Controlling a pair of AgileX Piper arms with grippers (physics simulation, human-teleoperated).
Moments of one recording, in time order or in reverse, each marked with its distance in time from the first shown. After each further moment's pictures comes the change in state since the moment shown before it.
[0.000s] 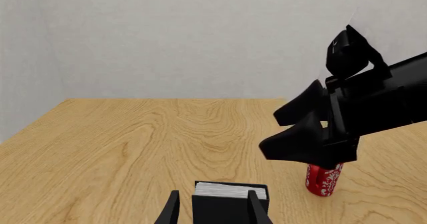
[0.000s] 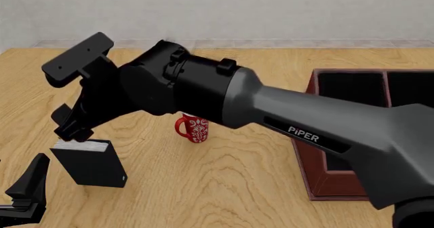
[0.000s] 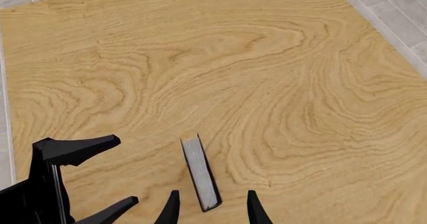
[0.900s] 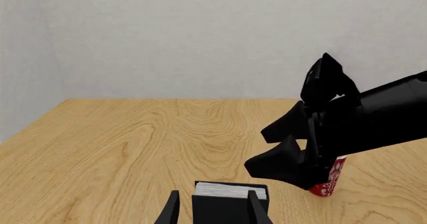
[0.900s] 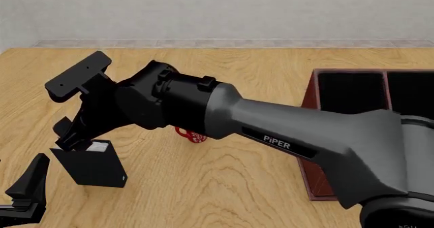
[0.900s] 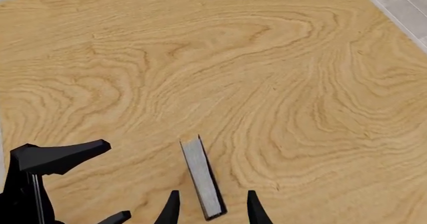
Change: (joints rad) left arm 0.000 0.000 0.000 0.000 0.000; right arm 0.004 0.069 0.000 -0.052 0.020
